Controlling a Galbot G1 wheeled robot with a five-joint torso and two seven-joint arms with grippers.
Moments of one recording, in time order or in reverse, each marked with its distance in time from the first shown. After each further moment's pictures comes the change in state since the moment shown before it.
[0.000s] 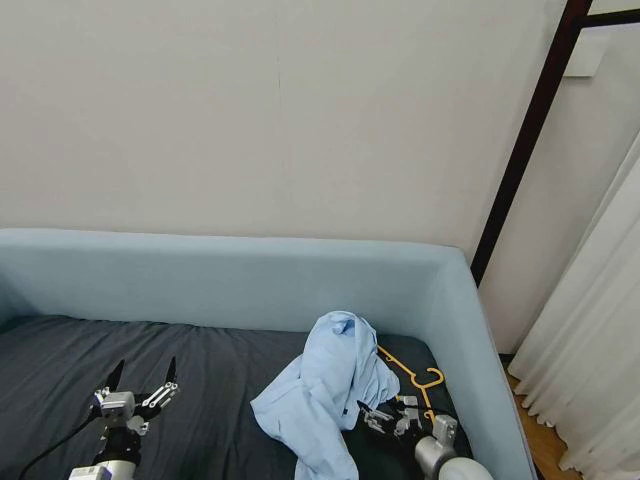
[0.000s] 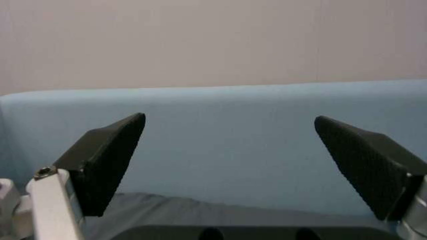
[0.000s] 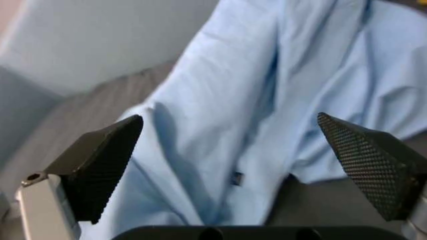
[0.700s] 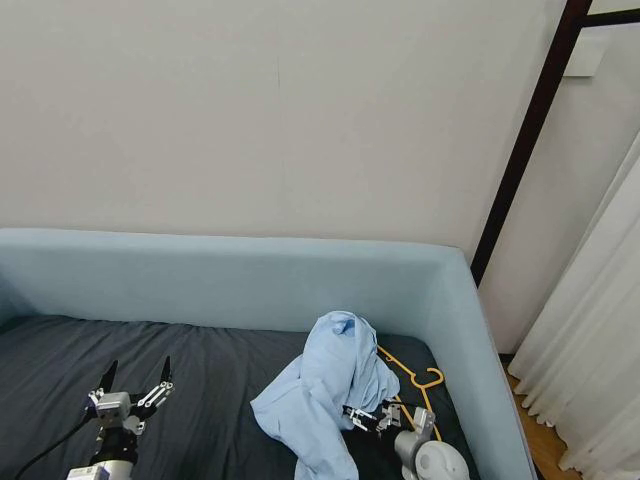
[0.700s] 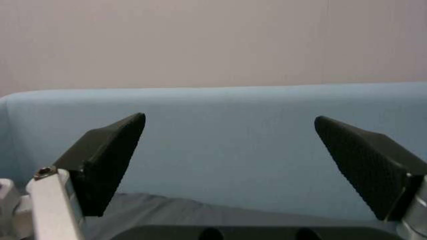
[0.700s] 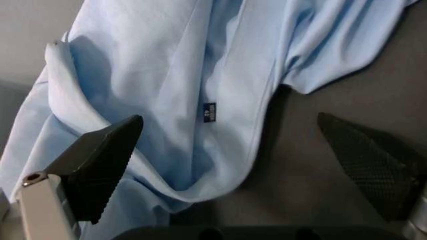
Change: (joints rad) left arm -0.031 -0.018 0.007 0.024 0.014 -0.001 -0.010; right arm 0.021 0.178 0.104 -0.147 -0.018 -0.246 0.102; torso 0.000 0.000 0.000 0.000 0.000
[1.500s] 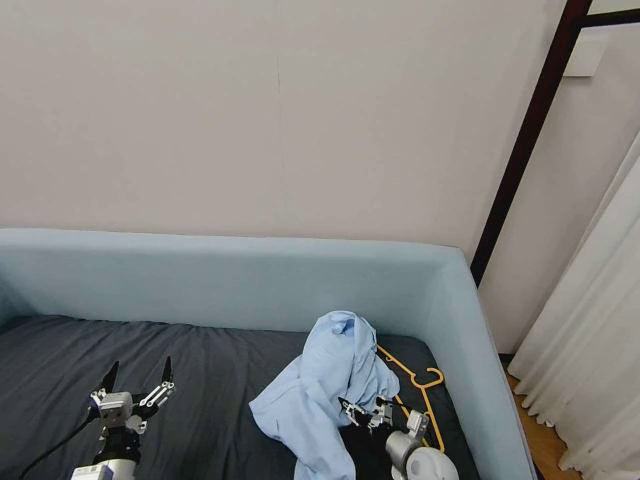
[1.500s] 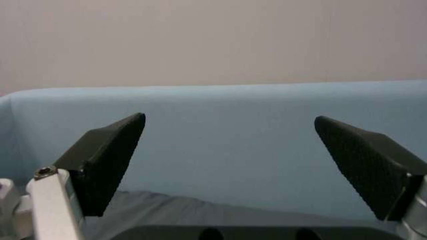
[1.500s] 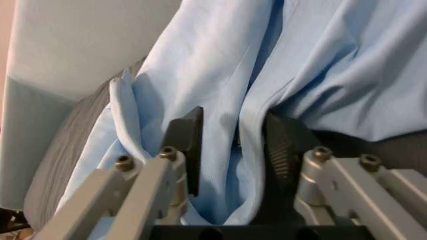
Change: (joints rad) left arm -0.008 -0.008 0.008 0.014 0.012 -0.007 -0.013; right arm -0.009 0.020 -0.007 -0.032 -0.060 0.171 -0.167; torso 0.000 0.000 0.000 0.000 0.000
